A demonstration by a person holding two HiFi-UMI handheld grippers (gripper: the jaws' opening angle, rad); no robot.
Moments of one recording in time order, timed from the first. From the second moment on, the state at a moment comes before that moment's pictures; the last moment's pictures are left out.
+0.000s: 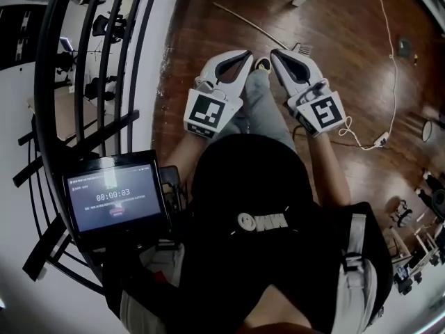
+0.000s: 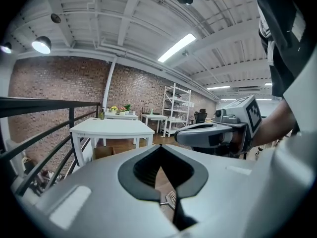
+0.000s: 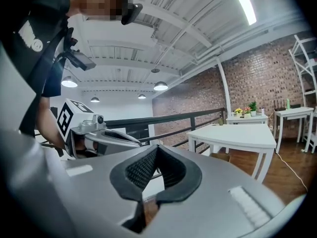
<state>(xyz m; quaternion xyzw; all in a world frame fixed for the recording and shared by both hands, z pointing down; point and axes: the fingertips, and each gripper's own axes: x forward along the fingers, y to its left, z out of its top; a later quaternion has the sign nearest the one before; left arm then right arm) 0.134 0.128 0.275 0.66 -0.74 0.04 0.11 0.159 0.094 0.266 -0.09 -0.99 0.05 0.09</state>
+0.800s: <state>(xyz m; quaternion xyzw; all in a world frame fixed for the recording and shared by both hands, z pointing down) -0.150 -0.057 0.340 0.61 -0.78 0.08 0.15 -0.088 -0.119 0.410 -0.15 -0.97 0.04 0.19</state>
